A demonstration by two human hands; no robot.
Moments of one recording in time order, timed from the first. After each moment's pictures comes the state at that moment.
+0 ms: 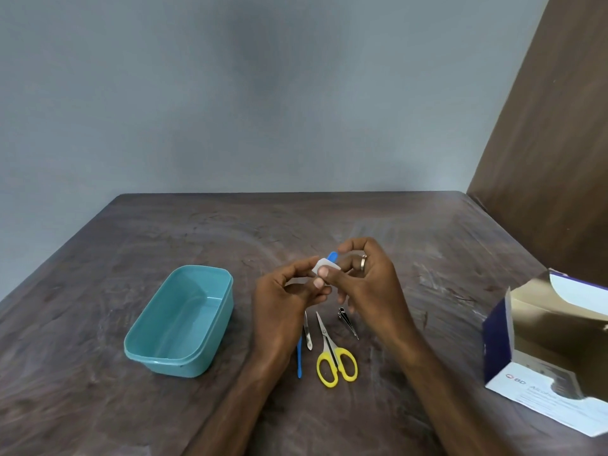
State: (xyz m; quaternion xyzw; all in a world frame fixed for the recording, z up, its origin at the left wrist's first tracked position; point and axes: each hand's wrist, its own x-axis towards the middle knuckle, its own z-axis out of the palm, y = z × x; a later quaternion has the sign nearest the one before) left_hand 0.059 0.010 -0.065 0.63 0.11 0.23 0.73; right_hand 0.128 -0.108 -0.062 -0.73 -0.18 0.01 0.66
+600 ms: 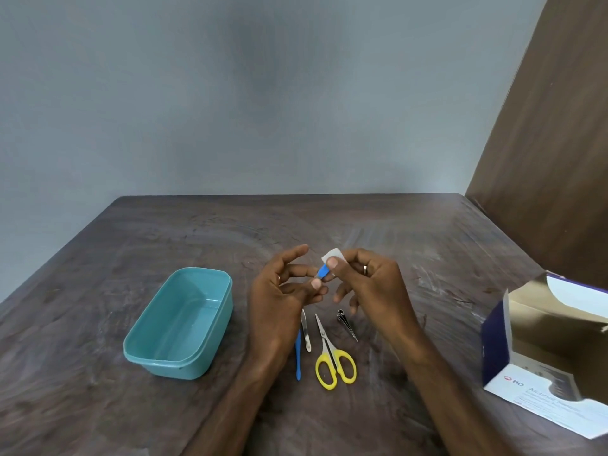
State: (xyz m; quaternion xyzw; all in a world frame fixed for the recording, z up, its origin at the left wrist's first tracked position) left_hand 0.057 0.013 -0.058 0.65 0.11 0.25 0.71; right_hand 0.127 -0.114 -0.055 -0.73 -0.18 0.04 0.66
